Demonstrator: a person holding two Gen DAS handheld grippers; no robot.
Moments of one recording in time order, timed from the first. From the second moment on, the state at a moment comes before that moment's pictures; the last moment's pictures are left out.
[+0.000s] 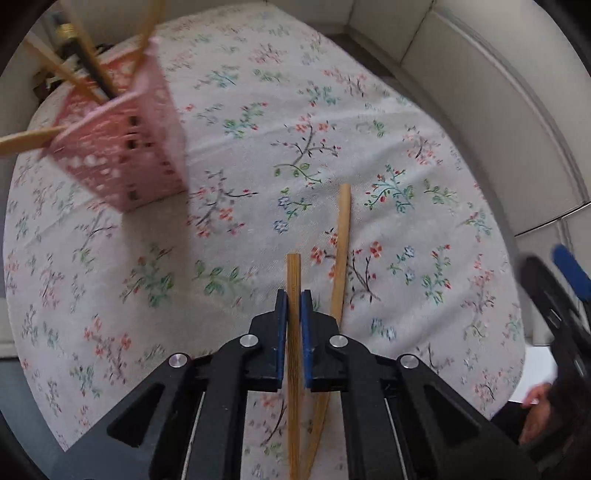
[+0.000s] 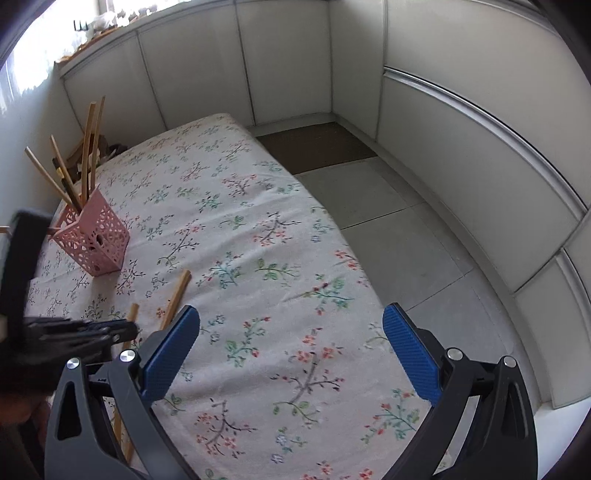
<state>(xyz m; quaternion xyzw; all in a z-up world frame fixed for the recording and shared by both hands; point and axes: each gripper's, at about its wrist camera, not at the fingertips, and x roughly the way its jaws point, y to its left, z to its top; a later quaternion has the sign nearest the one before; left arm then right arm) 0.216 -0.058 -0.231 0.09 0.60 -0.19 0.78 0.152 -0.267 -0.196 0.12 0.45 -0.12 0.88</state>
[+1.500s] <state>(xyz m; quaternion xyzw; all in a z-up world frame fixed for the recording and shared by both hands) 0.140 -0.007 0.015 -0.01 0.30 -0.17 0.94 0.097 -0.192 -0.024 0.11 0.18 0.03 0.98</state>
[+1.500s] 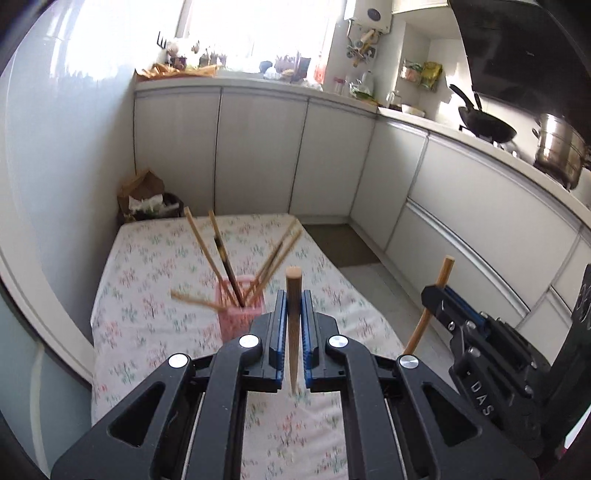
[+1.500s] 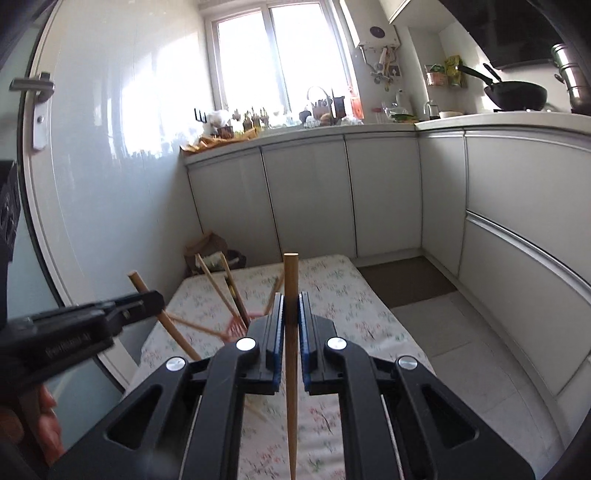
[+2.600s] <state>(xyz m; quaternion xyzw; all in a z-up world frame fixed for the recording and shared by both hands) 0.243 0.040 0.064 -0.04 0.16 -0.07 0.98 0.228 -0.151 0.000 0.16 0.08 0.05 0.98</state>
